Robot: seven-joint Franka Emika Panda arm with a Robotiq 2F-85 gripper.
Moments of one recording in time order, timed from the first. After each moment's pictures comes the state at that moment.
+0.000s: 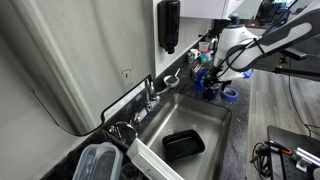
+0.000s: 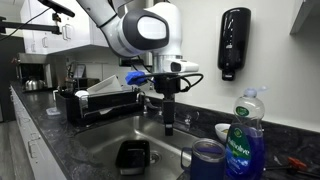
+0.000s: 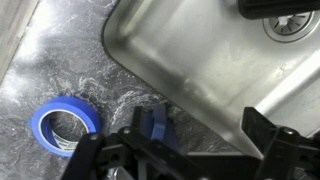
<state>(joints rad) -0.11 0.18 -0.21 -2.19 -0.04 2.40 0.61</state>
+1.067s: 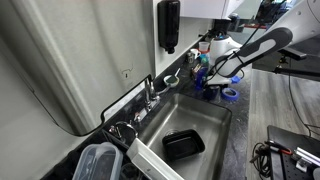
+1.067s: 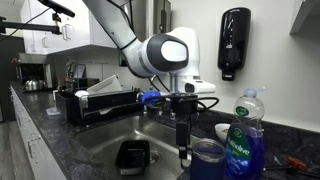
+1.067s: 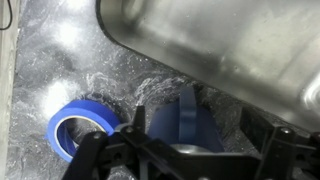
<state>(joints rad) -0.11 0.39 -0.27 -2.04 -0.07 2.39 0.82</state>
